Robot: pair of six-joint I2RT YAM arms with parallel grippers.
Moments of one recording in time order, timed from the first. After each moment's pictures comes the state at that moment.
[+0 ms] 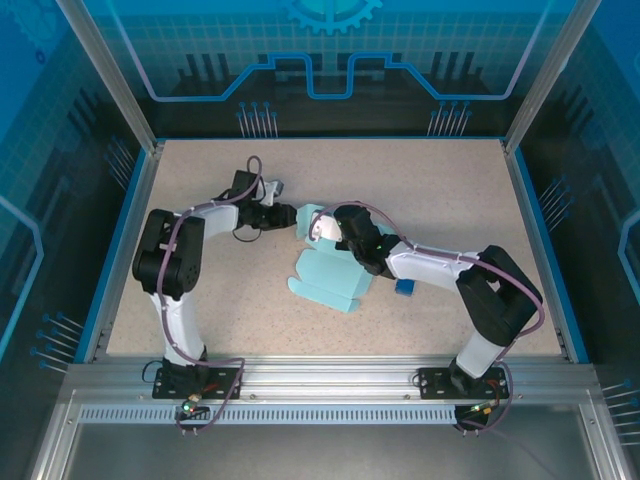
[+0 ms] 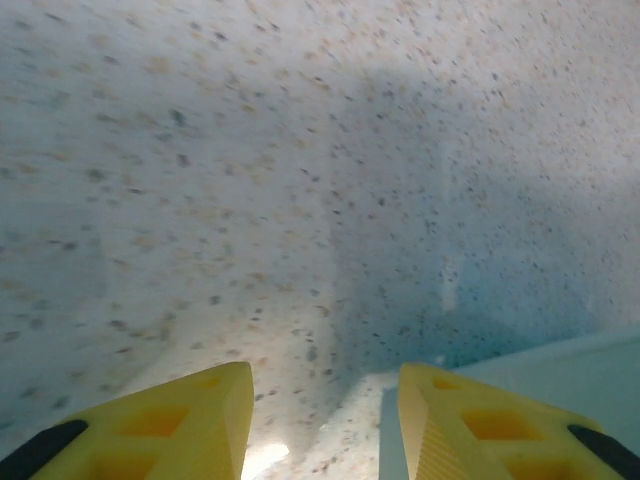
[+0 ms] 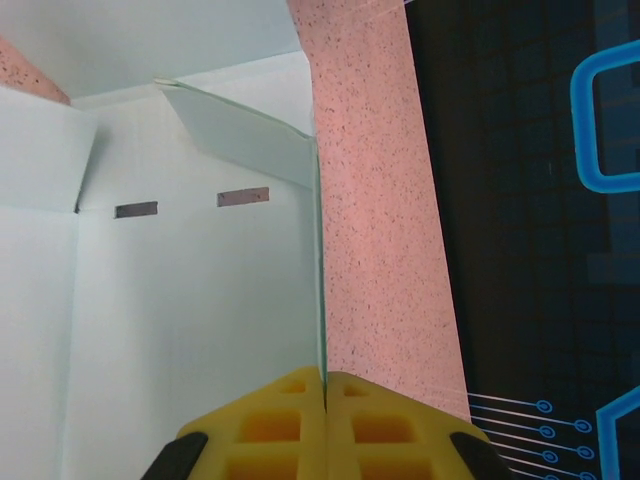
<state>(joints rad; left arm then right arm) -0.17 1.97 1.18 -0.15 0.57 -0.33 0.74 1.67 0.98 0.10 0.43 -0.93</state>
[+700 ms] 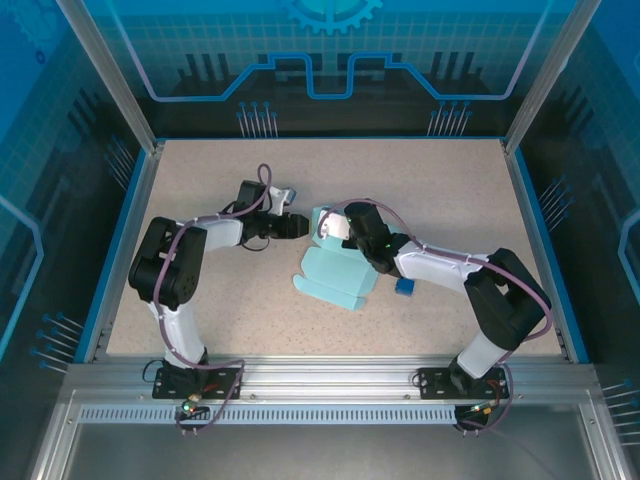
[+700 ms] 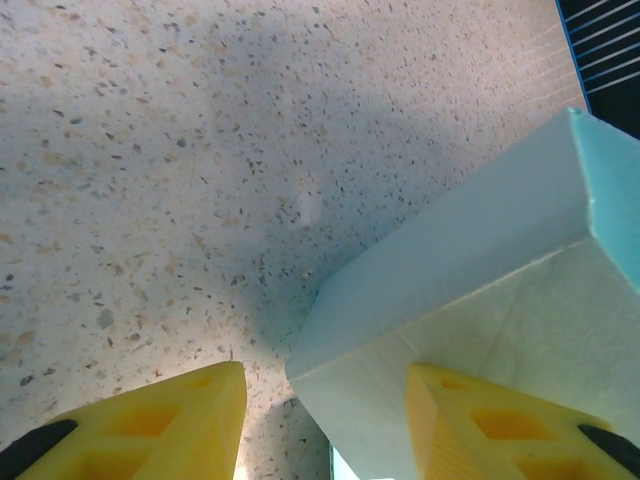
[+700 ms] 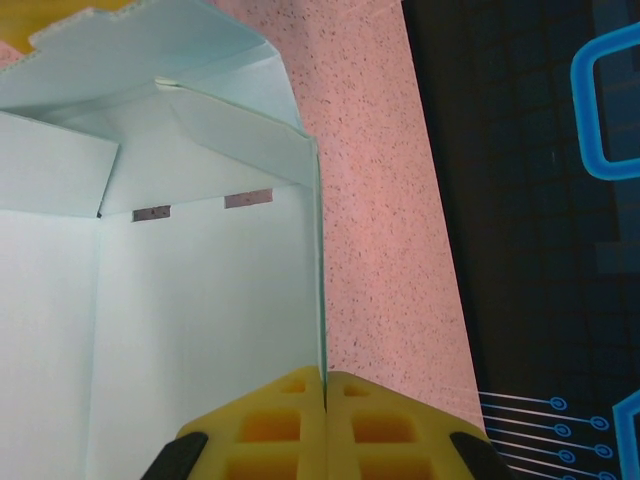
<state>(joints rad) -0.24 1.89 1.02 0.05 0.69 -0.32 0.69 1.63 0.94 0.10 0.35 -0.92</state>
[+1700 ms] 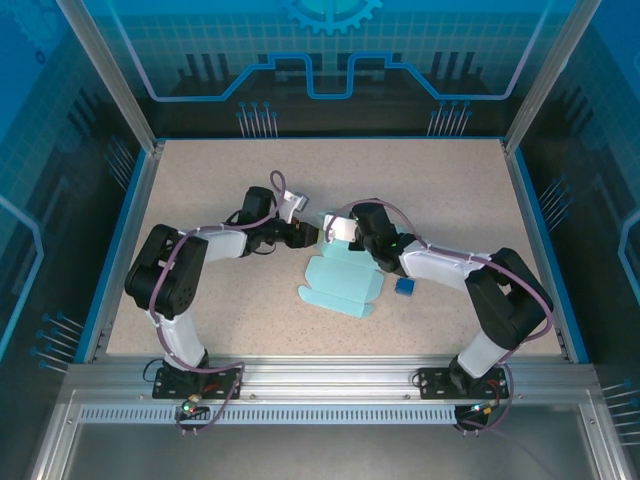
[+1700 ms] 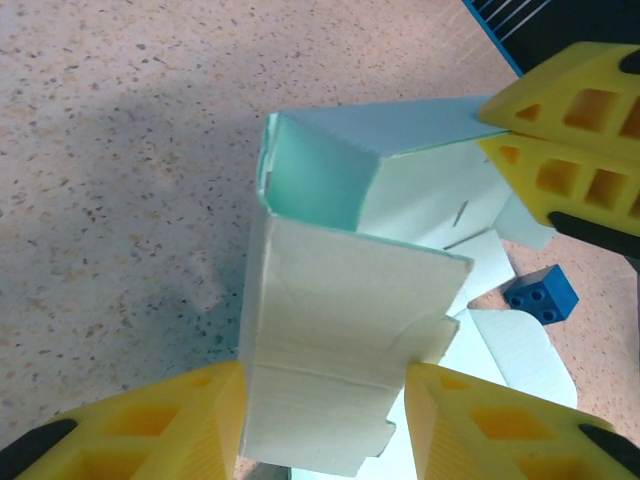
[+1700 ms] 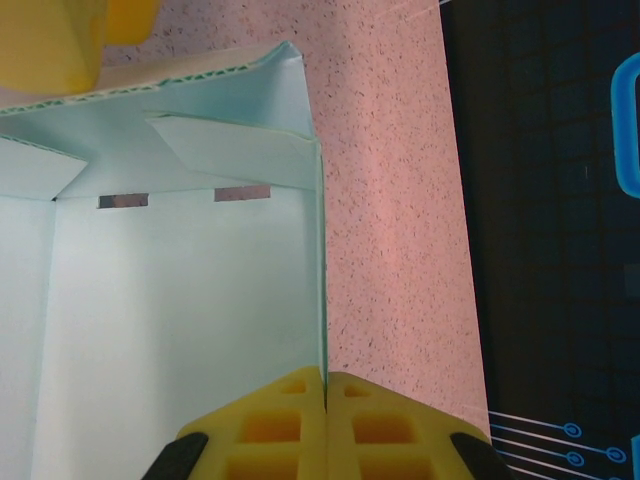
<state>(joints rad) -0.30 1.82 0.92 0.23 0.75 -0.18 0.64 1.63 0.91 0.12 0.26 -1.01</state>
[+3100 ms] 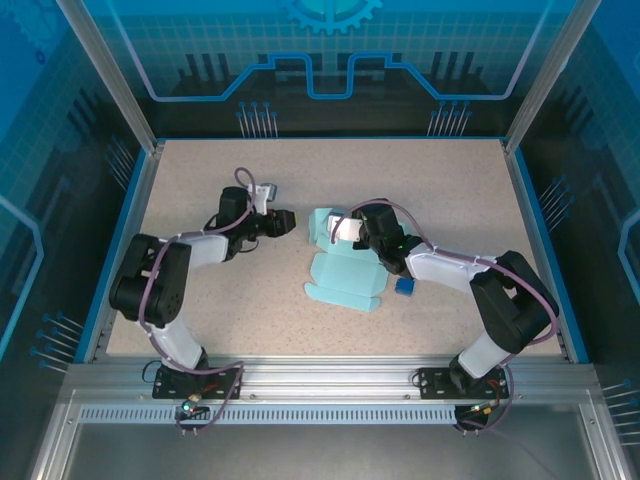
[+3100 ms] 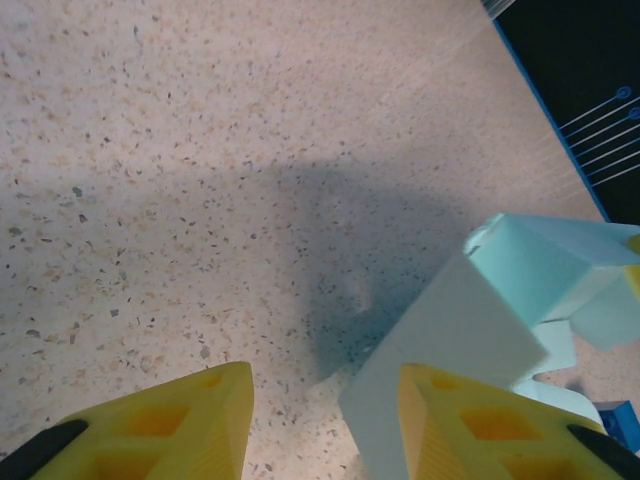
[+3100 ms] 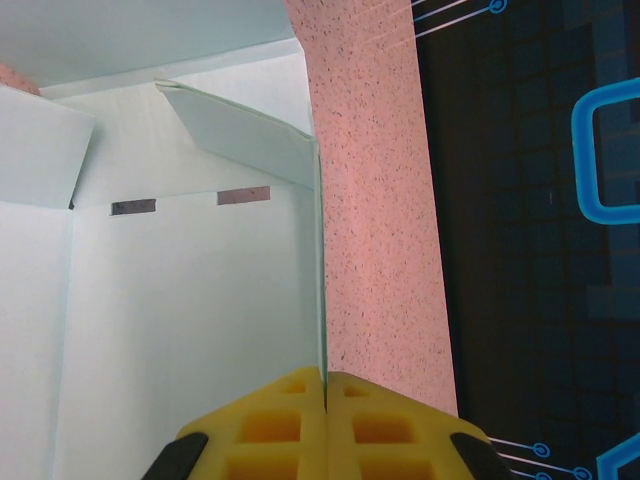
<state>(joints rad) -0.19 1.76 0.84 0.33 0.58 -0.37 0.61 1.59 0.86 0.20 0.21 -1.08</state>
